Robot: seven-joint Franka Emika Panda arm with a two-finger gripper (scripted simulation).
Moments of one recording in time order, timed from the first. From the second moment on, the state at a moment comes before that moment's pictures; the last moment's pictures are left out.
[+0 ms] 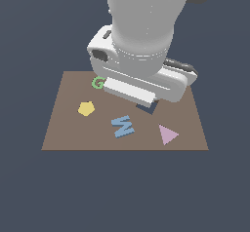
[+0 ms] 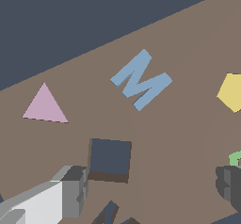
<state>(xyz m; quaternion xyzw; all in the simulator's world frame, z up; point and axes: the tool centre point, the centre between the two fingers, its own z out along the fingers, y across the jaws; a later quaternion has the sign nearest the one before) 0.018 0.027 0.126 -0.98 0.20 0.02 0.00</state>
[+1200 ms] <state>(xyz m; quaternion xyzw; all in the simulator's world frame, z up) 0.078 -0.002 0.056 -0.83 0.55 0.00 0.00</state>
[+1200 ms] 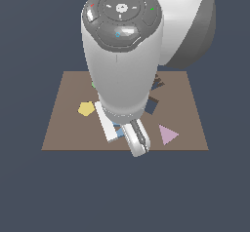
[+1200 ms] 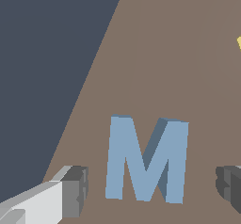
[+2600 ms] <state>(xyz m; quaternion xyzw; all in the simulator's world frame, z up) 0.082 -0.008 0.031 -0.81 0.58 0.00 0.00</state>
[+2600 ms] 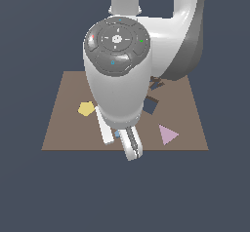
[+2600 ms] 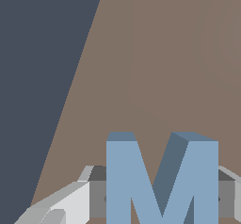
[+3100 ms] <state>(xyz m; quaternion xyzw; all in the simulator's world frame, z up) 0.082 -0.008 0.032 -0.81 0.58 0.00 0.00</state>
